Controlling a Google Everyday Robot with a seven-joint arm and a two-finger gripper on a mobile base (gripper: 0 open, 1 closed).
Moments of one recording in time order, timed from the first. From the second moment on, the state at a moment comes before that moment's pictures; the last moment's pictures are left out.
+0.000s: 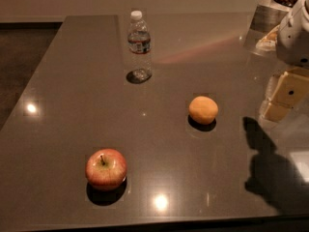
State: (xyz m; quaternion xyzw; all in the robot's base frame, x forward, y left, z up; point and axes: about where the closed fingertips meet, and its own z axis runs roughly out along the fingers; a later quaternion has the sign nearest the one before) arm 0.438 -0.217 0.976 -0.60 0.78 -0.03 0.16
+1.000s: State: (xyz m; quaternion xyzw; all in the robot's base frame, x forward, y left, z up) arm 0.457 -0.200 0.969 -0.60 0.78 0.01 0.16
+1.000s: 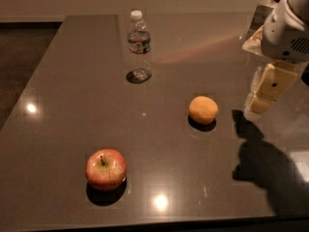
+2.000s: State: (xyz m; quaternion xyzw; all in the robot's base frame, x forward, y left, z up) arm 0.481 -0.148 0.890 -0.60 0.78 0.07 0.16
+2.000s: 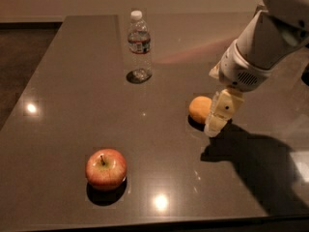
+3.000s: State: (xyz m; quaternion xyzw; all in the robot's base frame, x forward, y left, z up) arm 0.501 -0.133 0.853 -0.60 0.78 0.11 0.15
